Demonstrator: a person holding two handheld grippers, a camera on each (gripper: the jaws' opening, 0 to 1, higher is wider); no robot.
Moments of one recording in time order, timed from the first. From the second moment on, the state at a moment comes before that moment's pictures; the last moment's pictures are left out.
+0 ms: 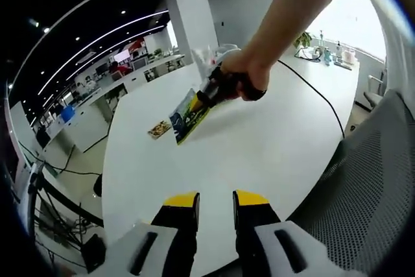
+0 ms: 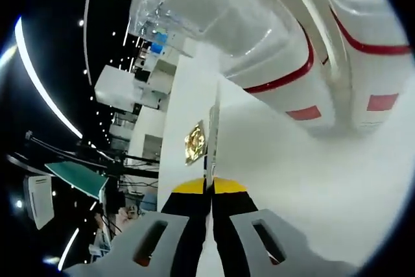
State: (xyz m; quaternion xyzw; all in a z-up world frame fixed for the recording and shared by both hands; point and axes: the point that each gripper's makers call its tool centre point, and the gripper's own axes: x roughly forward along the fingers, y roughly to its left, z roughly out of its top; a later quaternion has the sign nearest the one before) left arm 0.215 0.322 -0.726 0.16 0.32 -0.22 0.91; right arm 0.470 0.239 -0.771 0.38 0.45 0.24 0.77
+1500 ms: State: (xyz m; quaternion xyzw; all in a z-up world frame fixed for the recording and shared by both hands) left arm 0.214 0.327 -0.733 0.17 0.34 -0.22 0.90; right arm 0.445 0.237 -0.796 -0.17 0.36 0.35 0.84
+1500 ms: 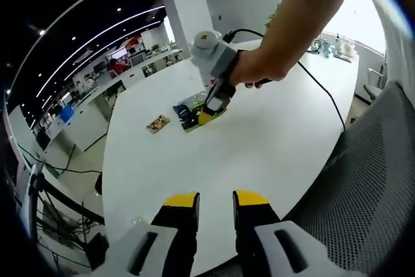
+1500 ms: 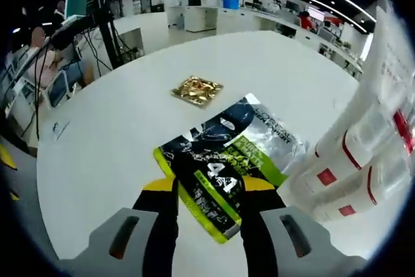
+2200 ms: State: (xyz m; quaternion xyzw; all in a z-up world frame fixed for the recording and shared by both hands) left arm 0.216 0.311 -0.725 0.13 0.33 -0.26 0.90; right arm 0.428 0.259 -0.712 -0.03 0.30 0.40 0.87
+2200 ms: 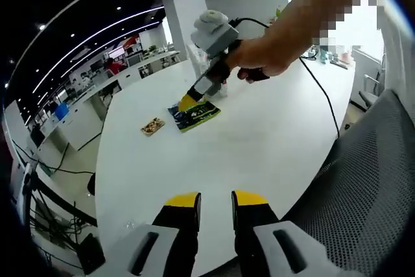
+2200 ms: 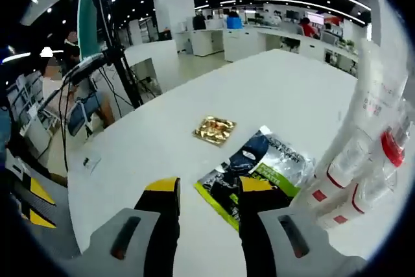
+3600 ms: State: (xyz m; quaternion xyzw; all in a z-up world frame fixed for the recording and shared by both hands) left arm 0.261 0.476 -0.793 0.30 0.53 -0.35 0.71; right arm 0.223 0.165 -0.681 -0.10 0.26 0.34 0.90
